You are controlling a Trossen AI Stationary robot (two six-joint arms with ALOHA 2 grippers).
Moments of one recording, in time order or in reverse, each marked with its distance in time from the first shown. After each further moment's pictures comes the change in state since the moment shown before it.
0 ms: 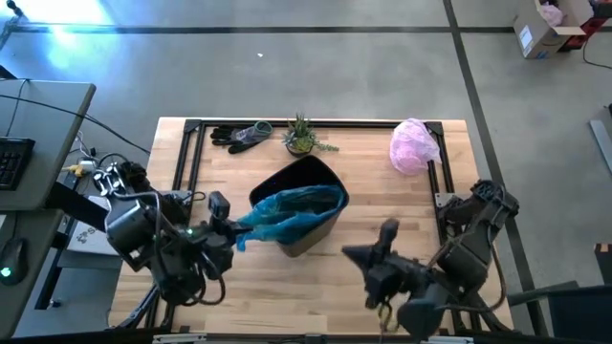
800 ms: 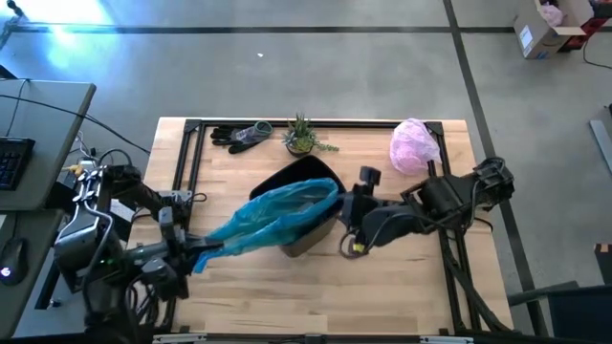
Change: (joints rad) left arm -0.291 -0.029 -0.019 -0.004 -0.364 -0.131; right arm -0.342 -0.098 0.001 -0.125 -0.450 0.190
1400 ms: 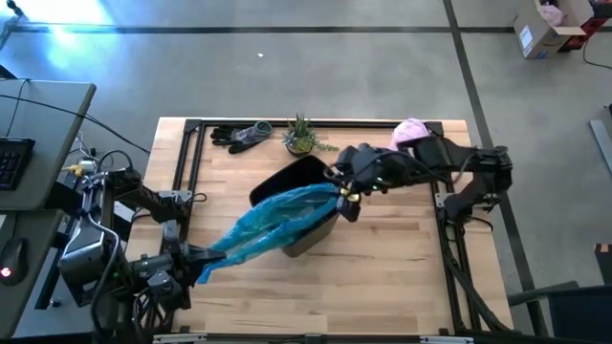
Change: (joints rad) left arm -0.029 0.024 -0.061 0.024 0.014 -0.056; right arm -0.256 -0.039 0.001 0.026 -0.372 0.258
